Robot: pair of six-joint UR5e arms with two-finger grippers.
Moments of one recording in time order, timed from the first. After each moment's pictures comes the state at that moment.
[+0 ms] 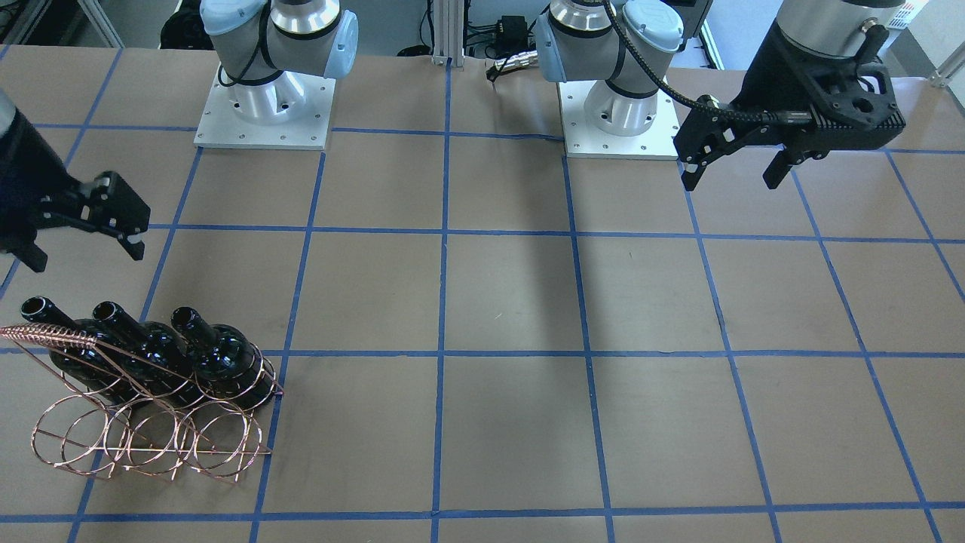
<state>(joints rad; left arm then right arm) -1.45 -1.54 -1.49 -1.61 1.57 0.06 1.38 -1.48 1.43 -1.60 -1.56 -0.36</state>
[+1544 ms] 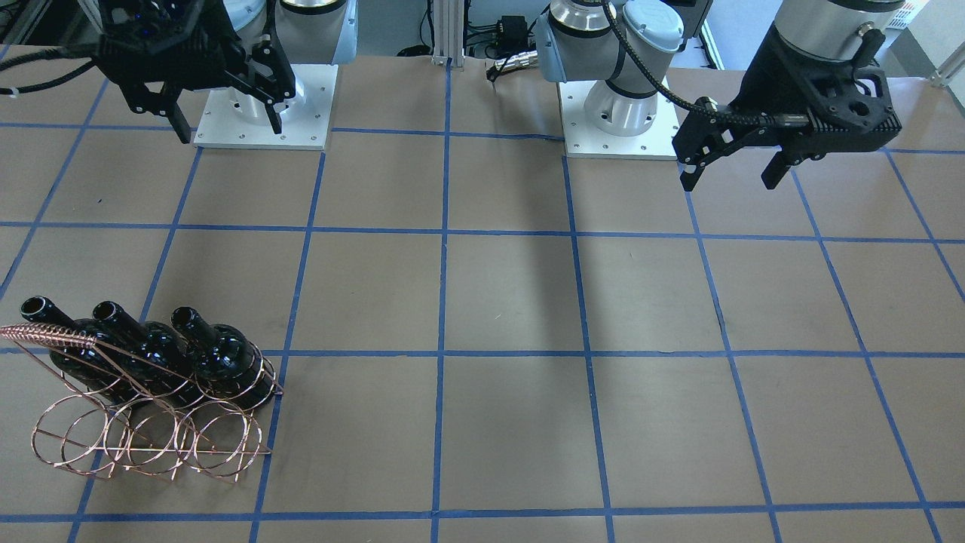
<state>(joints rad) -1.45 -1.54 -1.50 -1.61 1.57 0.06 1.61 -1.67 1.47 -1.52 -1.56 -0.13</state>
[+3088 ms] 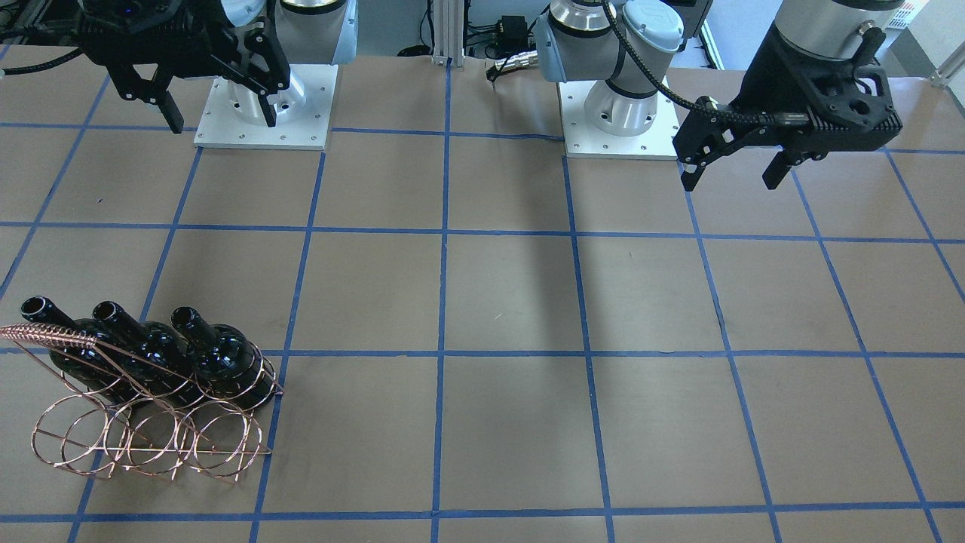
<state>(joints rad) -1.45 -1.54 -1.50 -1.61 1.57 0.07 1.61 -1.67 1.51 -1.50 -1.56 -0.09</state>
